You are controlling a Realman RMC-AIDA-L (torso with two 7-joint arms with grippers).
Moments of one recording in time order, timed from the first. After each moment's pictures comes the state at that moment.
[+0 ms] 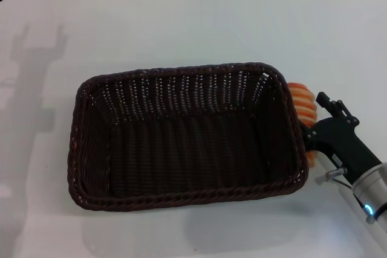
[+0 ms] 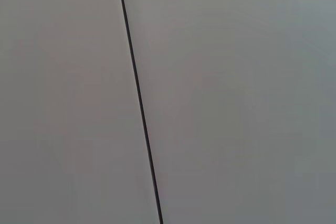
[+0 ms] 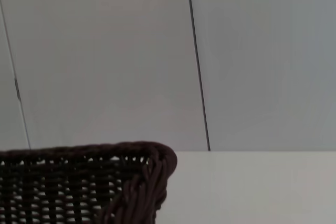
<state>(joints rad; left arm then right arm) -0.36 -2.06 -1.40 -0.42 2.64 1.18 0.18 0.37 2.09 0.00 0.33 -1.75 -1.16 0.13</state>
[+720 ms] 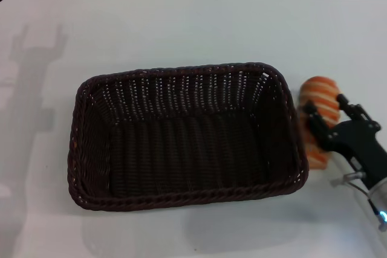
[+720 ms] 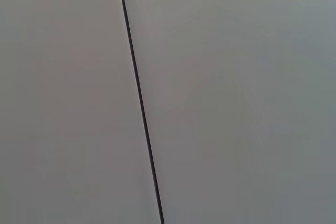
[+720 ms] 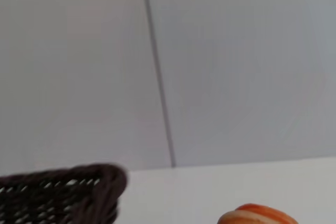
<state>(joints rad) -0.36 -2.06 -1.40 -0.42 2.64 1.18 0.17 0.31 2.08 0.06 0.34 -1.74 -1.22 0.13</state>
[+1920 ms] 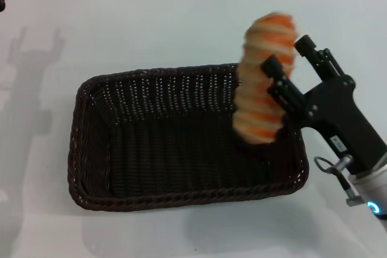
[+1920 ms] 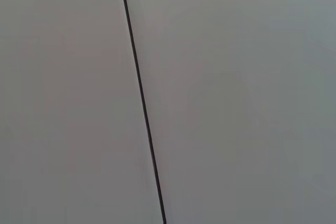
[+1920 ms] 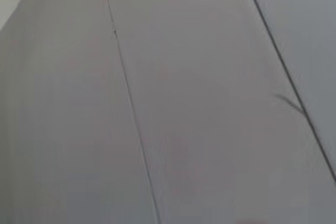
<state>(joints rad) -0.36 -2.06 -1.39 -0.38 2.64 1.17 0.15 0.42 2.08 -0.09 0.38 -1.86 -1.67 0.27</state>
